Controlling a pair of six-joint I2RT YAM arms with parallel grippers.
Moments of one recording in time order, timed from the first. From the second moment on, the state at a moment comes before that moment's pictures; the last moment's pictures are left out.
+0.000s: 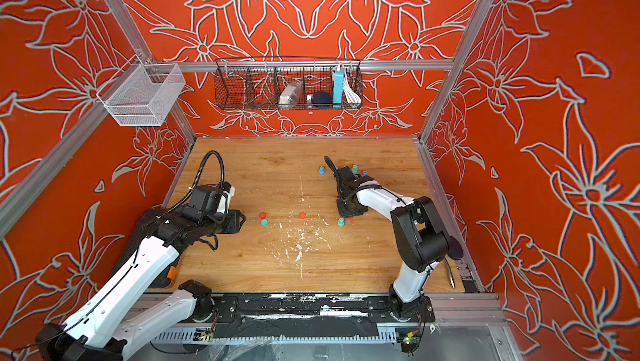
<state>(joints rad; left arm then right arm) -0.31 0.91 0.86 -0.88 0.03 -0.33 0.48 1.72 1.10 -0.74 0.10 0.24</state>
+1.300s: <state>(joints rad) -0.30 0.91 0.86 -0.88 0.04 -0.33 0.50 1.67 1.38 -0.90 0.14 0.22</state>
